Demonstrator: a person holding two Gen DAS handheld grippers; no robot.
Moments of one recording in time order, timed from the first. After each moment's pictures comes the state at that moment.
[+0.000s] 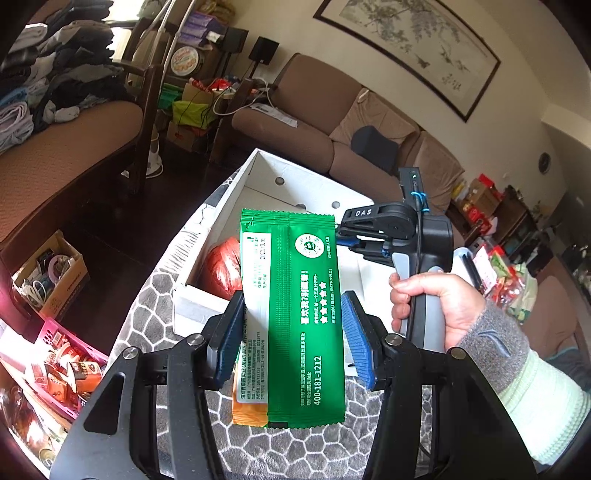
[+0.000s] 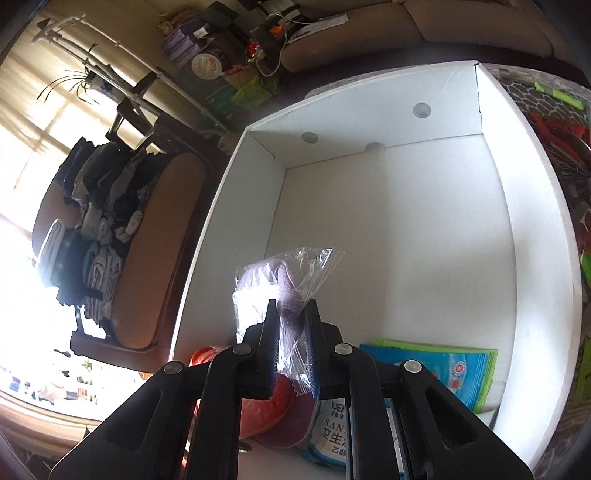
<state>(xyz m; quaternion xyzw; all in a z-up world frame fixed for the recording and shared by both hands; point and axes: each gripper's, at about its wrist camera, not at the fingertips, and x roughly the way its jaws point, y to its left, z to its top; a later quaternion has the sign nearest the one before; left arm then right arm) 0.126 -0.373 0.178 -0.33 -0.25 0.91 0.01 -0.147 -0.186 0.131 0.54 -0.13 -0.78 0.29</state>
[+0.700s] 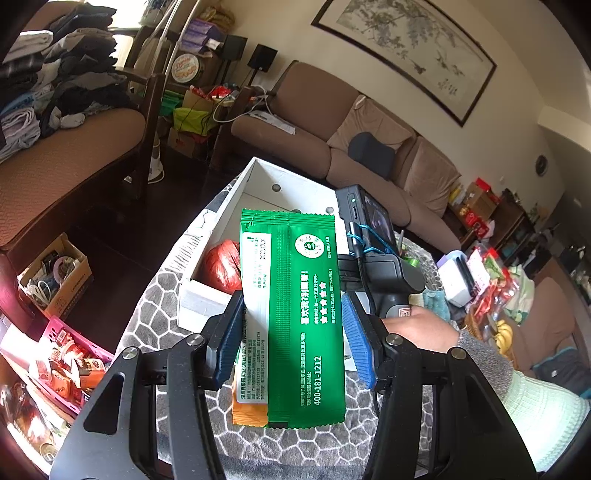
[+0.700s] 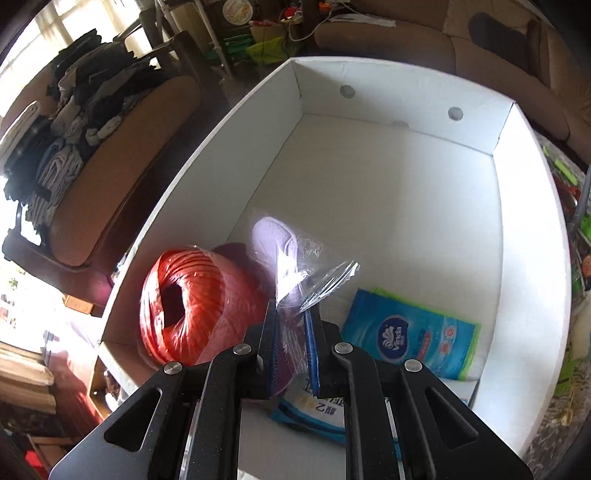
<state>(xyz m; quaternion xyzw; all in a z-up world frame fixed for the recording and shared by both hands) 0.150 -0.371 0.194 -0.32 -0.25 0.91 0.01 -0.094 -0.240 0.105 0.57 0.05 -0.77 0.29</state>
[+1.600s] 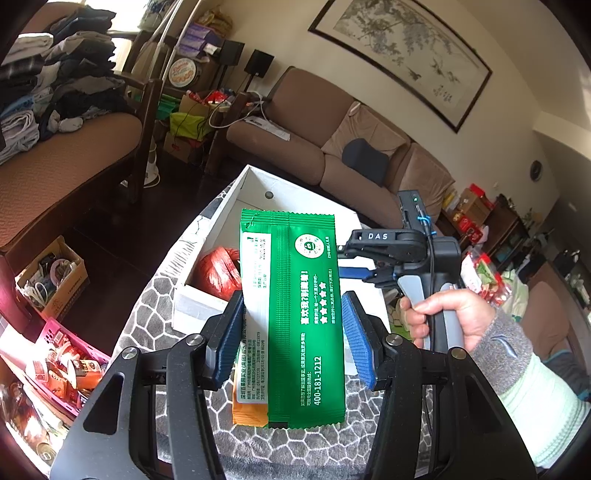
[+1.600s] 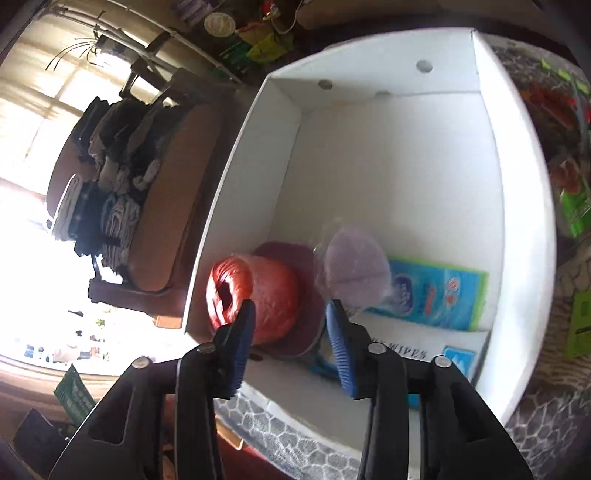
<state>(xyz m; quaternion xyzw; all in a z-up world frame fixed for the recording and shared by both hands) 0.157 -0.369 0.209 -0.31 -0.25 0.92 0.01 -0.129 -0.165 0.162 0.58 -0.09 -0.74 0.32</state>
